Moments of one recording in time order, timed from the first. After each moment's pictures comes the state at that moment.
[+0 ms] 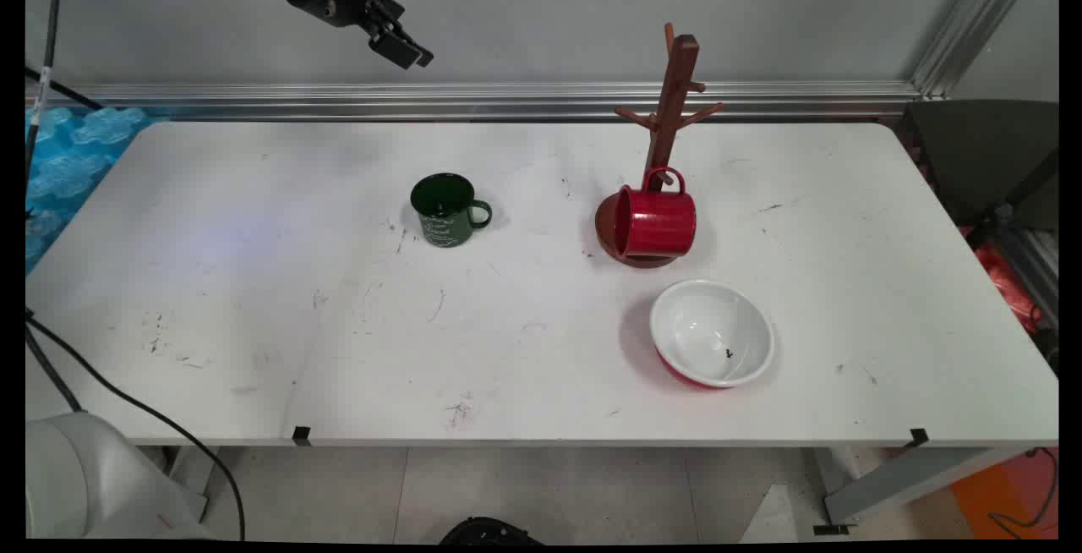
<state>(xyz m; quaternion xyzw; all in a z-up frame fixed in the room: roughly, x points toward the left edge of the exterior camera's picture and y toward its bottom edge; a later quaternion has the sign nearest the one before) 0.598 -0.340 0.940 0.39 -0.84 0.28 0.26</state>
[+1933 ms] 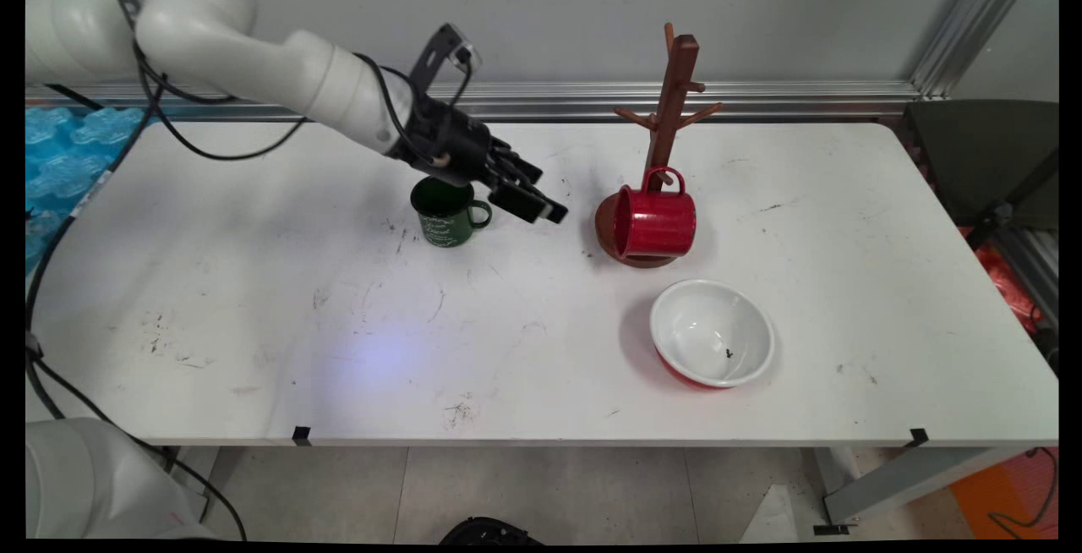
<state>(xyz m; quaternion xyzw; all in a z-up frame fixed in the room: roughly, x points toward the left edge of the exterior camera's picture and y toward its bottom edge) 0.458 -0.285 0.830 0.37 -0.82 0.06 0.42</state>
